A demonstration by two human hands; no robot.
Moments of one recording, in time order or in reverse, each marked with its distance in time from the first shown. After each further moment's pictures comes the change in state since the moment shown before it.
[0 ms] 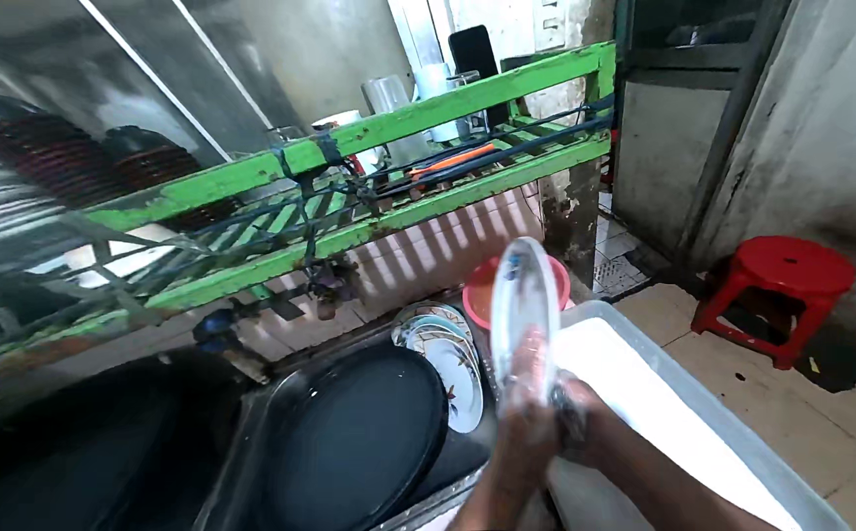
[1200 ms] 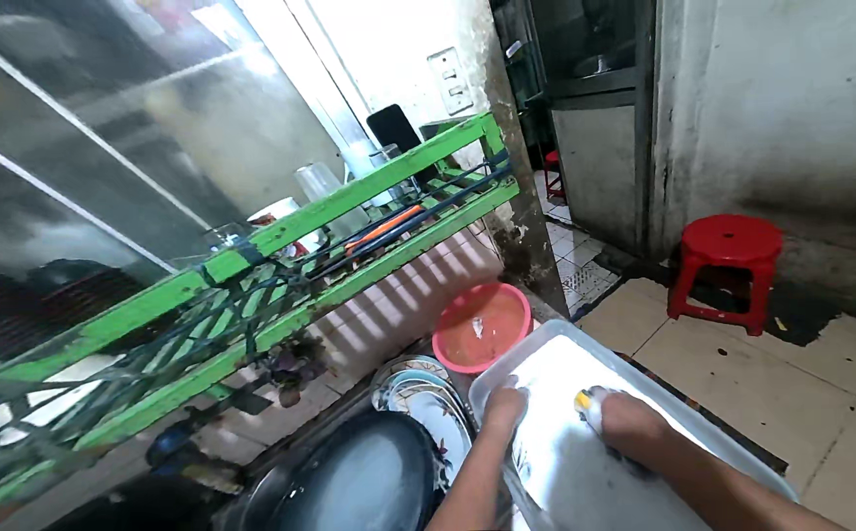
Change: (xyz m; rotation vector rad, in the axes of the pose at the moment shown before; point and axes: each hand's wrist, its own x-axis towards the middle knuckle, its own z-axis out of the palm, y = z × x) left_hand 0.072 -0.075 0.076 0.194 -0.717 -0.671; right_hand 0.015 -0.007 -0.120 -1.527 0.297 0.118
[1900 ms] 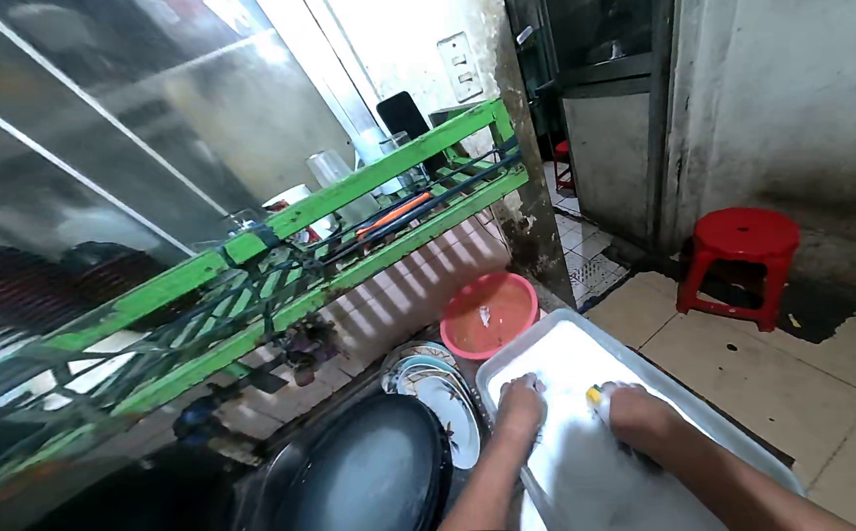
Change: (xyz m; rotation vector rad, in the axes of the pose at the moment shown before) left_hand -0.034 0.015 0.007 0.330 -0.064 0.108; right_hand -0.015 -0.005 -0.002 -0.061 -0.038 0.076
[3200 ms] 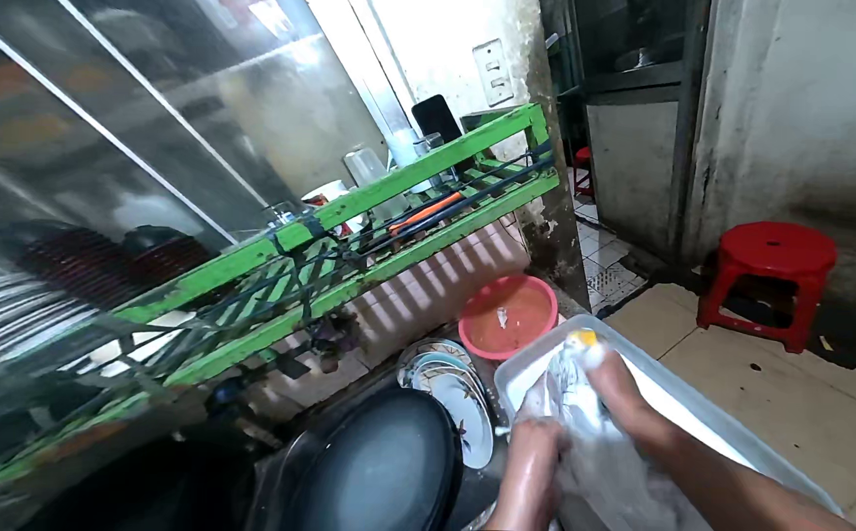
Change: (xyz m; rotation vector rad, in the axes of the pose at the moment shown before) left_hand -0.134 0.032 -0.032 -1.112 0.257 -0.101; right_hand 0.031 -0.056 -0.011 0.643 0.463 -0.191
